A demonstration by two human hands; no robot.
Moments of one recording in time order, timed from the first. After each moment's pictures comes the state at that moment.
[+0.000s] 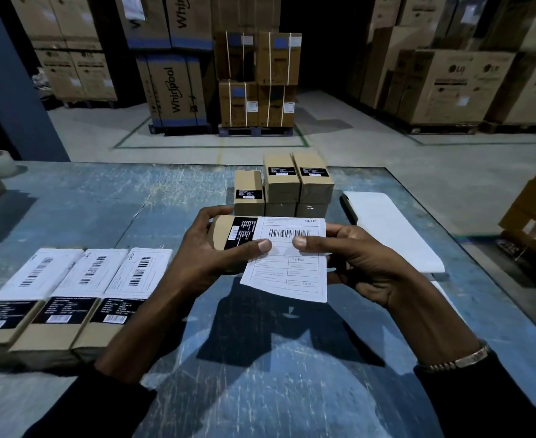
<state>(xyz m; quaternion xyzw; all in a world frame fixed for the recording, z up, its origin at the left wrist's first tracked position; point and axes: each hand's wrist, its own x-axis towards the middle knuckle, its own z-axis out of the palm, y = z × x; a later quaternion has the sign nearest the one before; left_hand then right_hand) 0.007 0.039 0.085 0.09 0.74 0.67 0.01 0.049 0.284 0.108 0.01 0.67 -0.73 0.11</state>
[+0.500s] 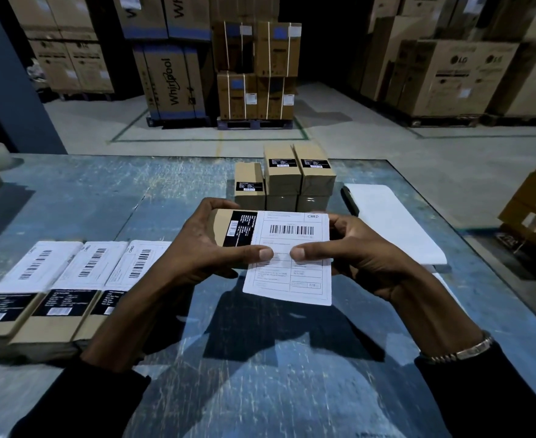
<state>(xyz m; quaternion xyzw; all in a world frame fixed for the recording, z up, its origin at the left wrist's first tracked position) 0.007 0.028 0.094 0.12 0.78 0.61 0.05 0.051 0.283 0.108 -0.05 0.71 -0.70 0.11</state>
